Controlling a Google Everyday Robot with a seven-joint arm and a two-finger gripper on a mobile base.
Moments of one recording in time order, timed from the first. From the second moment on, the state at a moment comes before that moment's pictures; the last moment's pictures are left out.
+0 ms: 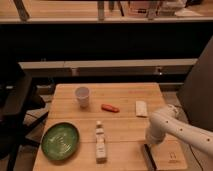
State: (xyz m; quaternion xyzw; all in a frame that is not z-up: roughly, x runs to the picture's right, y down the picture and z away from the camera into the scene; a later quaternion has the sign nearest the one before) arm 0.246 0.294 0.782 -0.37 -0.05 -0.07 0.92
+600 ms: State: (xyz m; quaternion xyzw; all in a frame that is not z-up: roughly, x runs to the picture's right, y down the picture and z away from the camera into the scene) arm 0.207 0.294 0.781 -0.37 -0.07 -0.12 0.92
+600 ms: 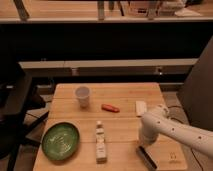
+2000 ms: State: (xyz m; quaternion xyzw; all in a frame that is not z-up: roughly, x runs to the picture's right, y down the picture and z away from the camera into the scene) arm 0.155 0.291 0.772 -0.37 -0.08 -0.19 0.90
